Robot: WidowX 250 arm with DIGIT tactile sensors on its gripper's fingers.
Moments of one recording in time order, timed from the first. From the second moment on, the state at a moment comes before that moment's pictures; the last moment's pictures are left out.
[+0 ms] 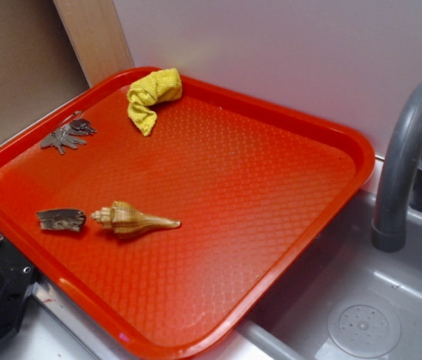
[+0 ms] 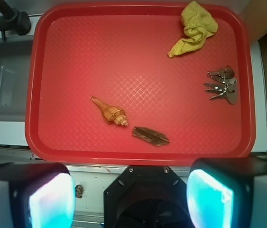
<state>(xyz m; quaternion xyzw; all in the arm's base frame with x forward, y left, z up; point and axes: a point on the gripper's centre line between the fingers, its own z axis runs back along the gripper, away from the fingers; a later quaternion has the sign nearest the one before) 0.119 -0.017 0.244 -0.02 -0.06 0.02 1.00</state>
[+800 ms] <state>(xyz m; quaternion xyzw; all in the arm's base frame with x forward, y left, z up) 0.172 0.052 0.177 0.10 -0.04 0.07 0.99</state>
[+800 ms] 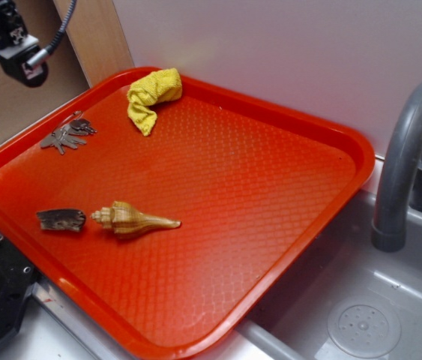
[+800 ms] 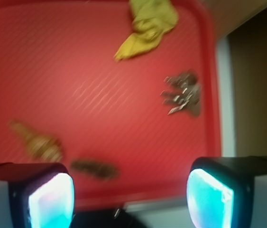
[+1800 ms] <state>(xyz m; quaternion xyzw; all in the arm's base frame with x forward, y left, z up) 0.183 0.118 0.077 0.15 -0.05 0.05 0.99</state>
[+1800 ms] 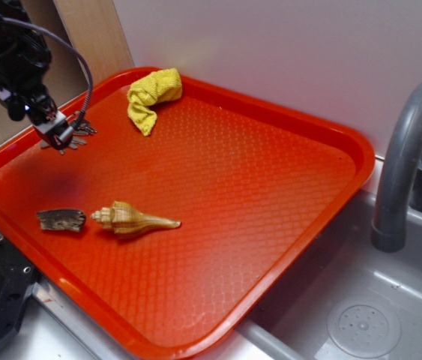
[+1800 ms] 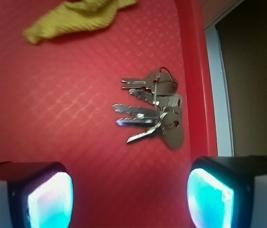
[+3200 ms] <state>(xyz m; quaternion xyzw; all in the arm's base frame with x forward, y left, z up) 0.208 0.168 0.044 0.14 0.01 0.07 0.99</state>
